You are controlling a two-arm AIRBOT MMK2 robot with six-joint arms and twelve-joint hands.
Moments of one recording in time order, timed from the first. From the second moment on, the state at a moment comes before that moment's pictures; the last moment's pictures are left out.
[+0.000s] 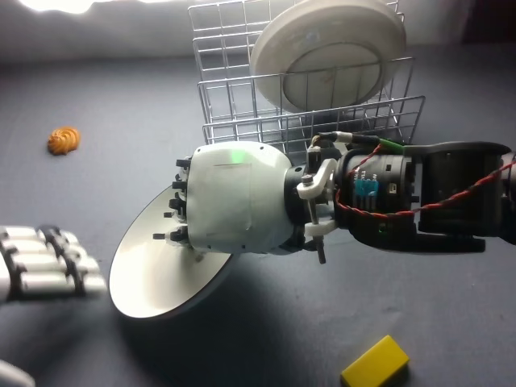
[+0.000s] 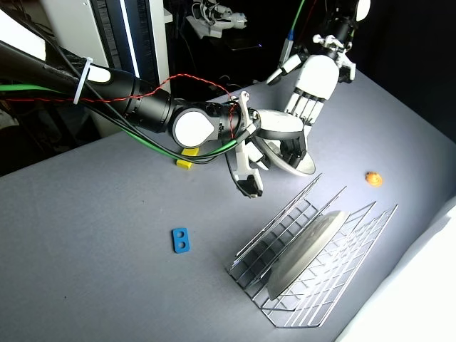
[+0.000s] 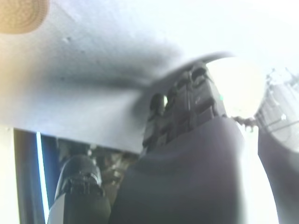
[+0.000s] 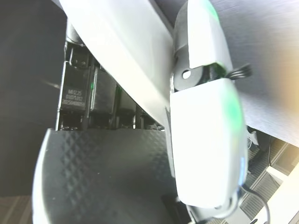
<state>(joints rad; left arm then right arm) 1.06 -0.54 1.13 0.81 -0.77 0.25 -0.38 -1.48 1.24 -0.68 0.37 -1.10</state>
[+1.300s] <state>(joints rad) 1.03 -0.54 1.39 0.67 -0.83 0.25 -0.28 -1.04 0.82 -0.45 0.36 -1.18</state>
